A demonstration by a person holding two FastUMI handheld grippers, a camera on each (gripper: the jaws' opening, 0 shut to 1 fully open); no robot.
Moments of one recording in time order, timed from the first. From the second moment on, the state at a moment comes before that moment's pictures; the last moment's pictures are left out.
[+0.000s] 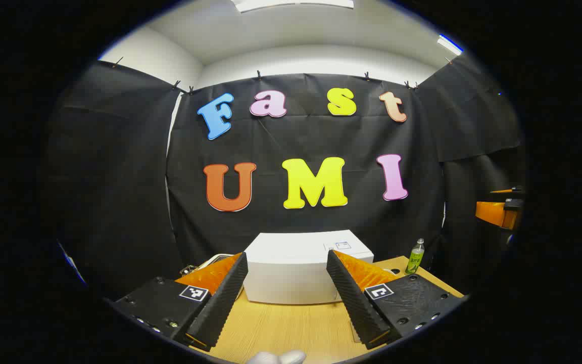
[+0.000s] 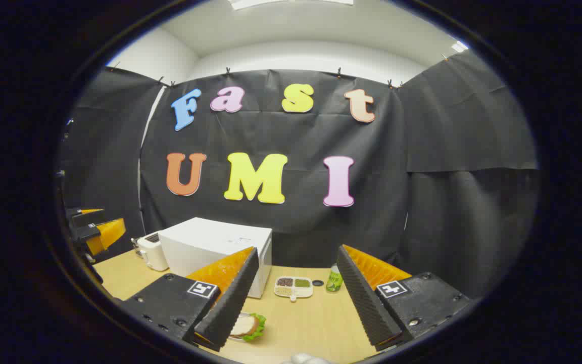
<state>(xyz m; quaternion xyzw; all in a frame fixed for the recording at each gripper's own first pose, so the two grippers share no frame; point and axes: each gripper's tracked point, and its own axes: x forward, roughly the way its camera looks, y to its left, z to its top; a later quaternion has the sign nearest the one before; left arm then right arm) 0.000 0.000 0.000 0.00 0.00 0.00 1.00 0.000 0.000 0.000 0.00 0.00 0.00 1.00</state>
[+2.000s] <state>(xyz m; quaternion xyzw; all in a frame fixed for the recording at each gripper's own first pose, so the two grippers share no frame) 0.221 -0.160 -0.229 -0.01 0.12 -0.10 0.99 0.013 -0.072 -0.058 -0.01 0.11 -0.06 0.99</state>
